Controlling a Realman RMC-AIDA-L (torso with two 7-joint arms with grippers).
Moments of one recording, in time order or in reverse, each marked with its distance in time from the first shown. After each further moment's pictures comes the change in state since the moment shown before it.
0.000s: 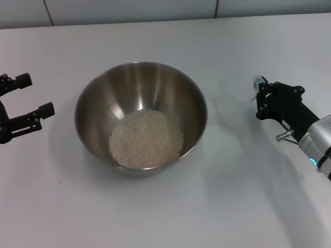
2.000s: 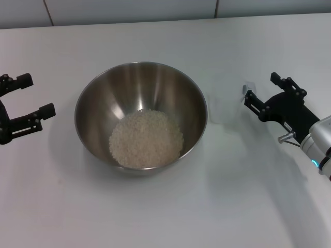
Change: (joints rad) left arm 0.000 0.000 0.003 0.007 0.000 0.009 0.000; right arm -0.004 0.000 -0.002 -0.005 0.011 0.016 0.006
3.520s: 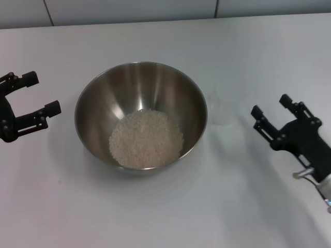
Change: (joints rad) left arm -0.010 -0.010 -0.003 -0.020 -0.008 -0.002 0.000; right arm -0.192 -0.007 -0.102 0.068 -0.010 -0.248 0.084
